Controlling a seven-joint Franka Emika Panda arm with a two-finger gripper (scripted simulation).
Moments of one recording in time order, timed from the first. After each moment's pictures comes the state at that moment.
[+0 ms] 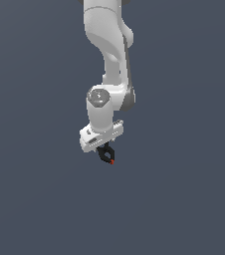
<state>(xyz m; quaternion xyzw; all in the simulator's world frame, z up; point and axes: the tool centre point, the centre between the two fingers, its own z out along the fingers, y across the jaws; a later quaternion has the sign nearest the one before) -0.018 -0.042 0.070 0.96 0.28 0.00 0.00</state>
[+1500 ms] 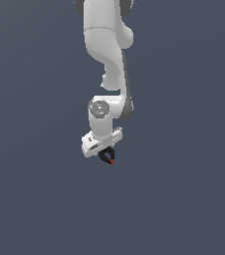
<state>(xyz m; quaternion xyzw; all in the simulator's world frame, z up) -0.018 -0.043 0.021 0.96 0.28 0.00 0.00</state>
